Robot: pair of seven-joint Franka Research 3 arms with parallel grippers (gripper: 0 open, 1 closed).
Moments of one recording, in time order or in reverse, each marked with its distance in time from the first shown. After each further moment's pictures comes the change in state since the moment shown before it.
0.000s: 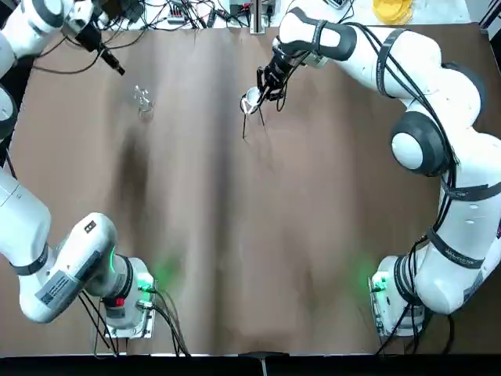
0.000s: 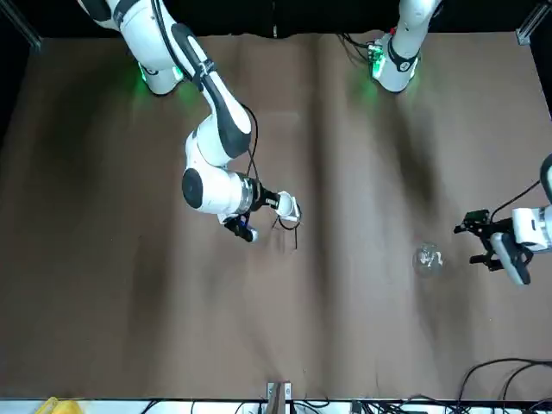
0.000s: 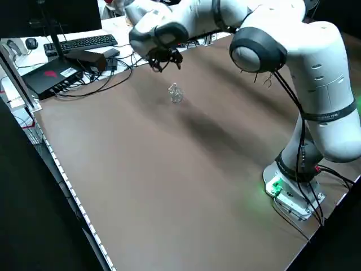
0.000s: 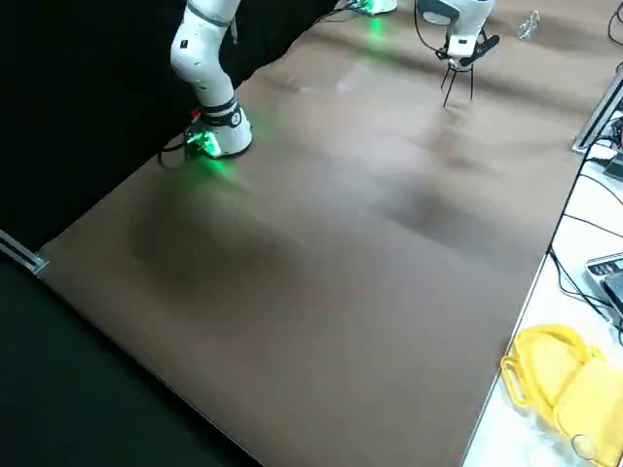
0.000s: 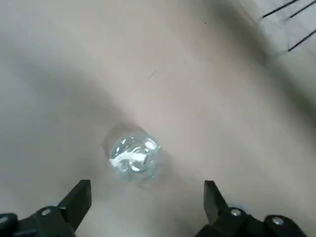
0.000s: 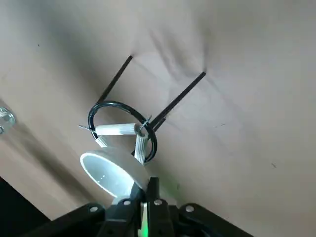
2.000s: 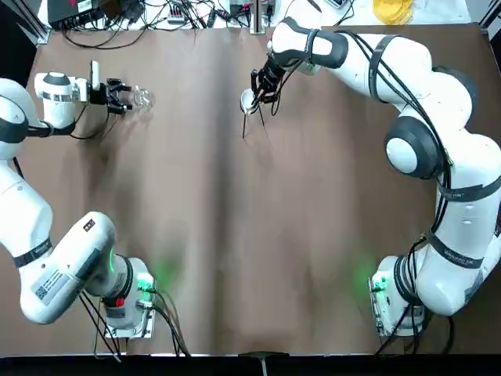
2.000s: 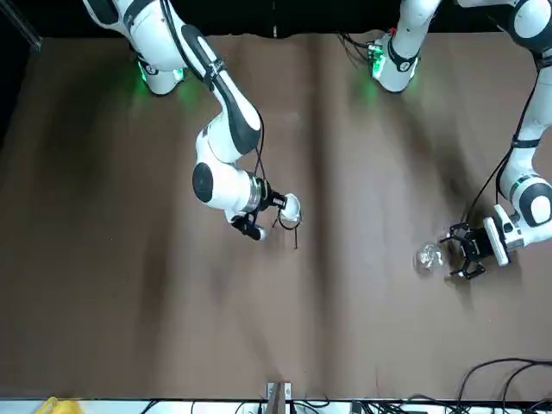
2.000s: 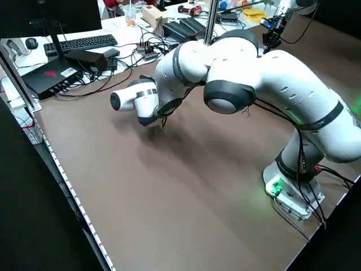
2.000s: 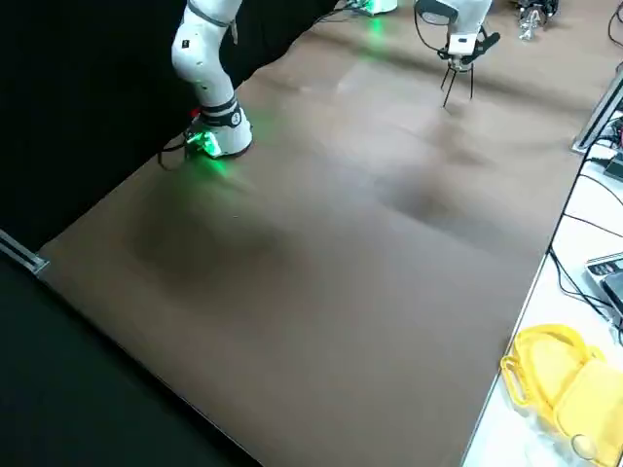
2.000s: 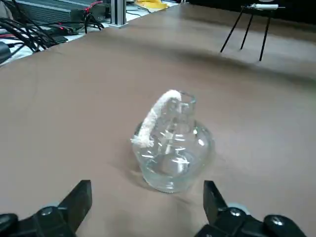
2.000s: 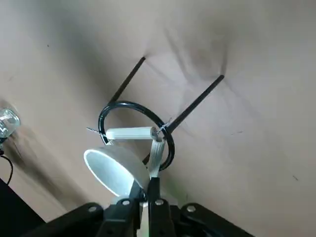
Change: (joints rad) left arm 0.049 0.340 0.214 0.003 -0.648 0.094 1.154; right arm 0.039 0.028 0.000 0.013 0.002 0.078 0.000
